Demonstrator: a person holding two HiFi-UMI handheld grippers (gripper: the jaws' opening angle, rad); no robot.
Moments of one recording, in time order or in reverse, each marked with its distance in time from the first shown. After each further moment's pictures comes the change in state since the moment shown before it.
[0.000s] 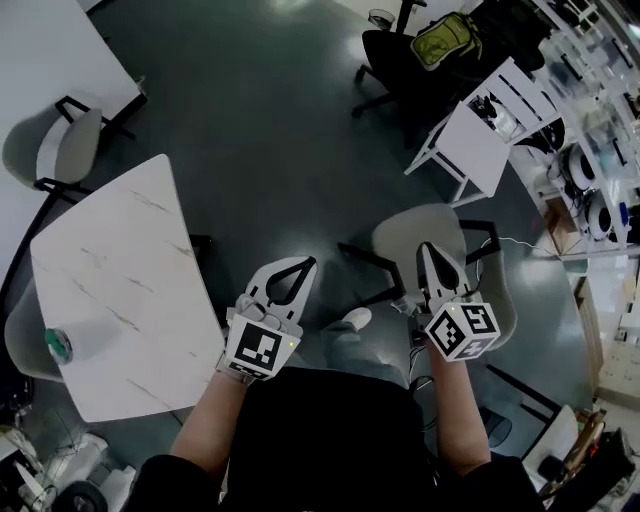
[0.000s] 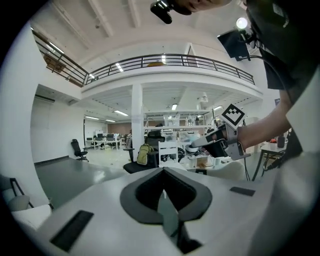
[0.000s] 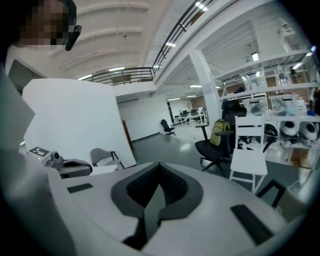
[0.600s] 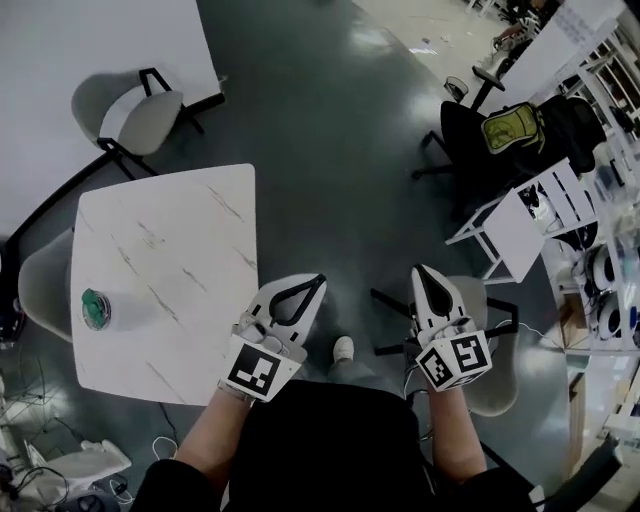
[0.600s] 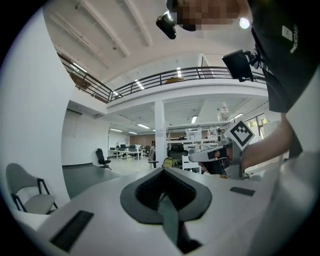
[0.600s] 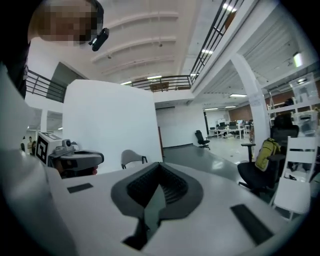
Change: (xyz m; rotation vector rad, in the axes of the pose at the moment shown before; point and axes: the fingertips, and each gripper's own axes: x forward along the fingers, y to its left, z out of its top) left arm -0.116 0.101 0.068 -0.007 -0.147 0.255; right arm 0.068 0.187 0.070 -0.226 -0.123 0.383
